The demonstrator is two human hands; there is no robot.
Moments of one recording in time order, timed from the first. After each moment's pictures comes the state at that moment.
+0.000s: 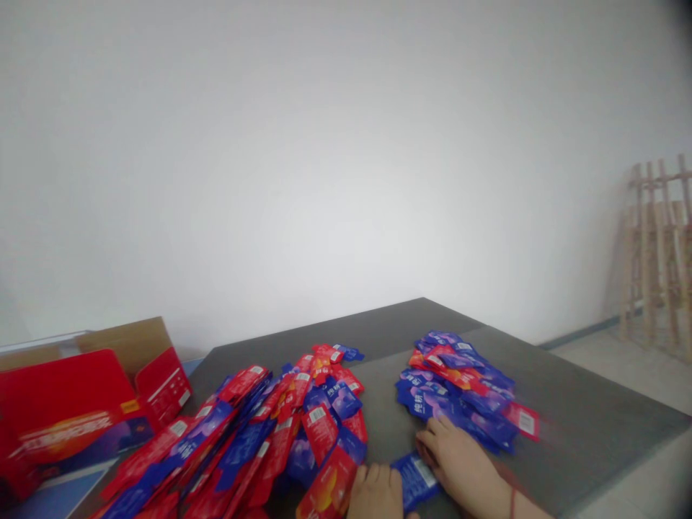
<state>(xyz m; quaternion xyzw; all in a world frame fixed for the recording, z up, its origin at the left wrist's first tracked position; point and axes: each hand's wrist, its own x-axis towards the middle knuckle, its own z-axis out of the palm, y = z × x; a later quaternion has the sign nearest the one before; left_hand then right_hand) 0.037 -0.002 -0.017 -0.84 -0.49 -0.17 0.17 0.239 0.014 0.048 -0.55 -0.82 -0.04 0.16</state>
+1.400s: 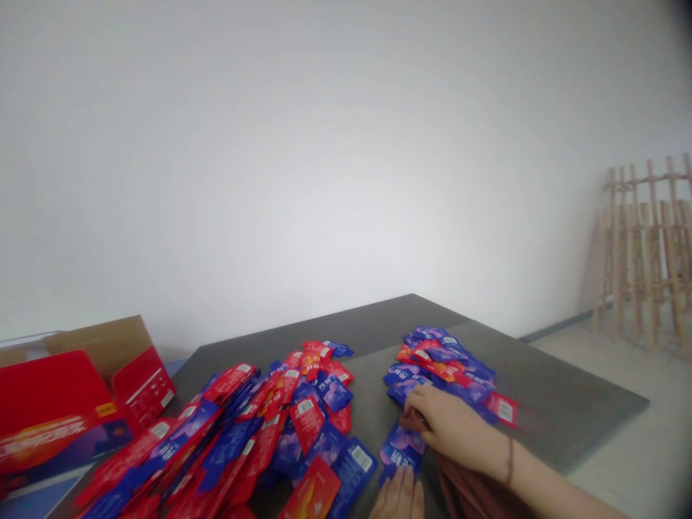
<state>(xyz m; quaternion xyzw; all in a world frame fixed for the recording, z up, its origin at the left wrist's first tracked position) 0.105 0.009 -0.091 -0.67 -0.34 -0.58 0.32 0.257 0.007 0.137 -0.50 -0.85 0.06 0.17</state>
